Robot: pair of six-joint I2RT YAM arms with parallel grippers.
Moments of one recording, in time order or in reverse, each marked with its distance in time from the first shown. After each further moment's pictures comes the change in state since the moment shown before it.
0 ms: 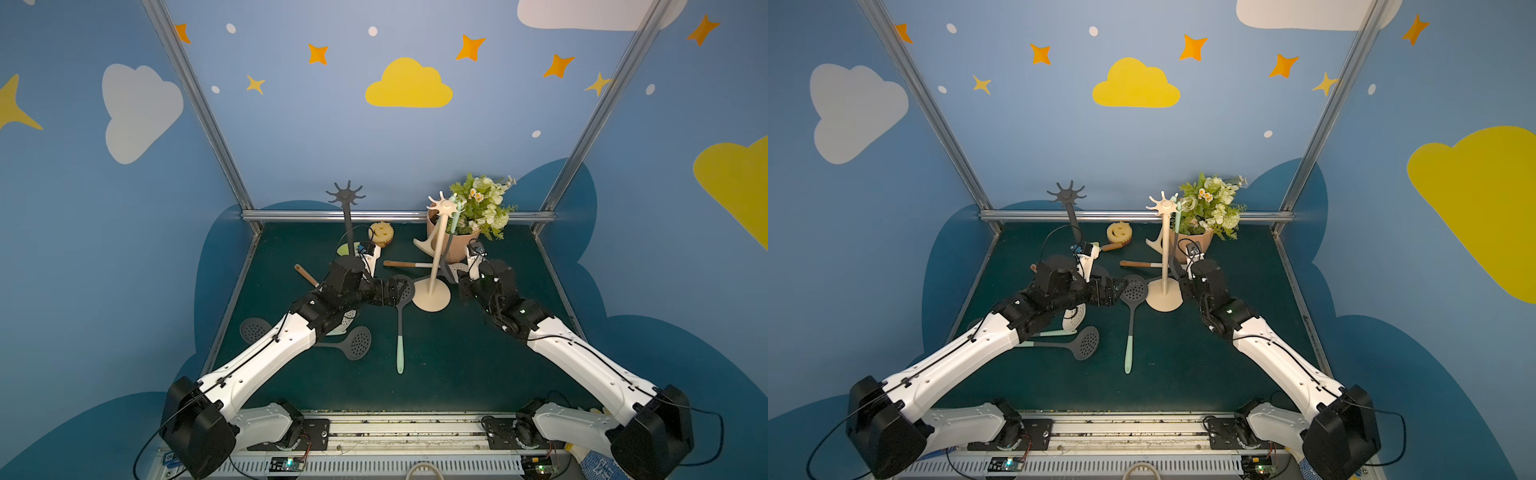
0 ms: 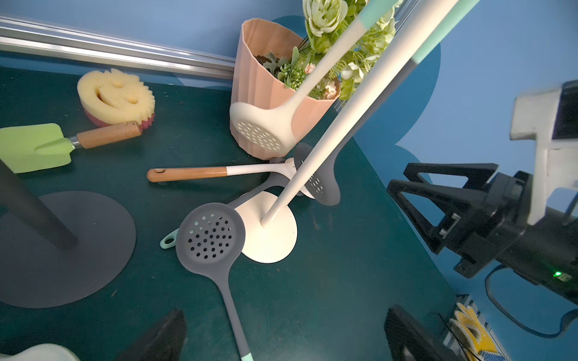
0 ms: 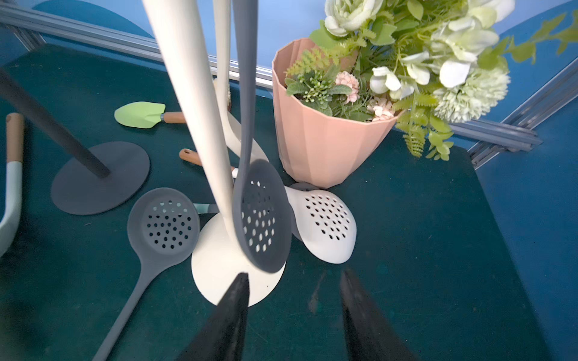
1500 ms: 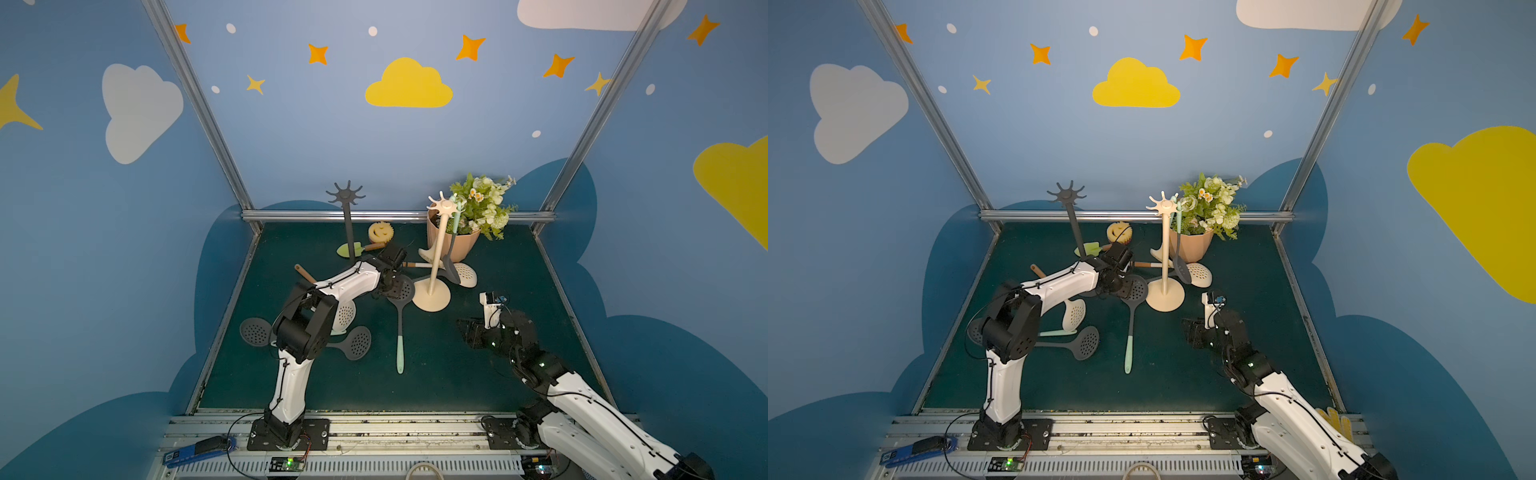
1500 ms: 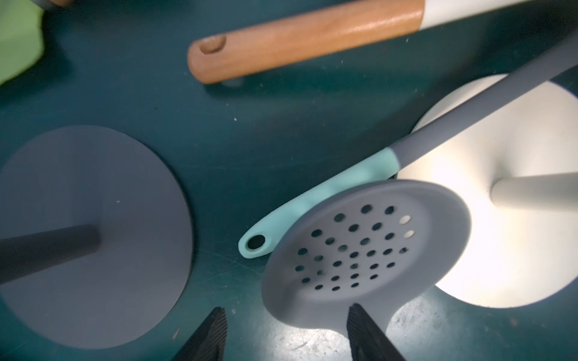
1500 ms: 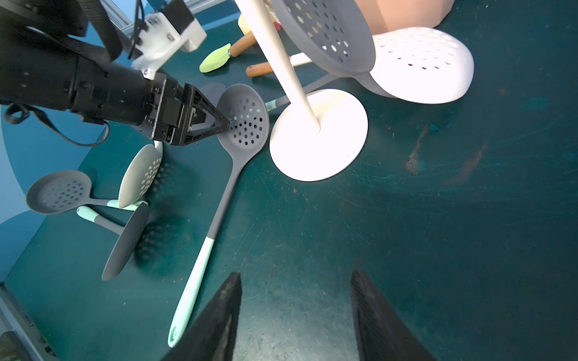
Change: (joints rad) left arm 0.053 0.827 0.552 -0.397 -0.228 0.201; right arm -0.064 -0.388 -0.484 0.042 -0.407 0.344
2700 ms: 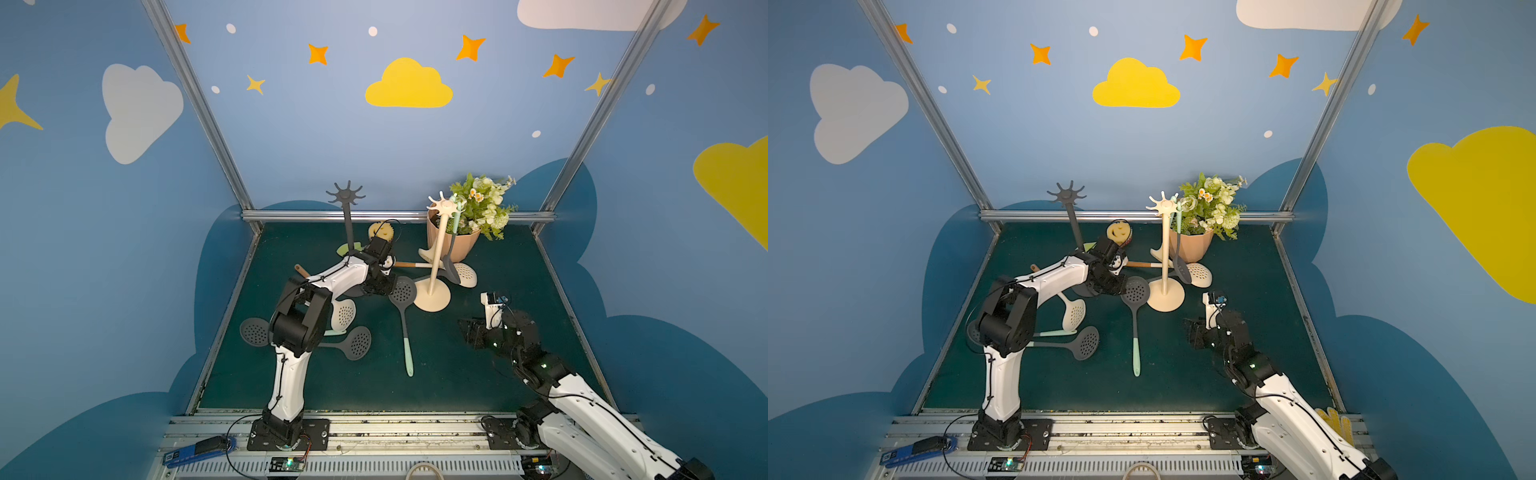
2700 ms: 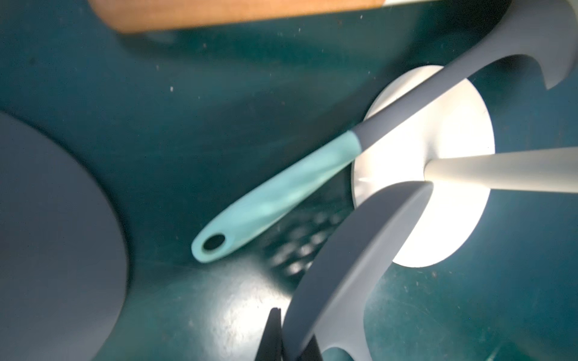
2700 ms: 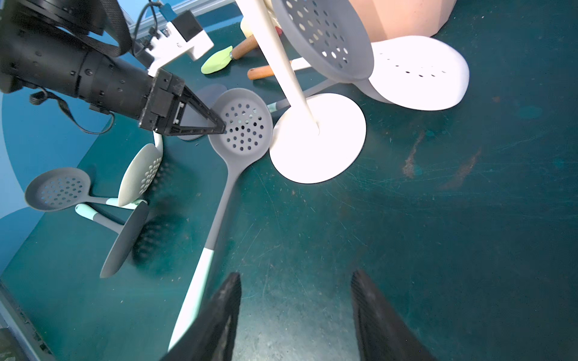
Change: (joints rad) left arm 0.093 0.013 -0.003 -0.002 0.337 0.018; right arm -0.014 -0.021 0.000 -0.015 -0.011 -0.024
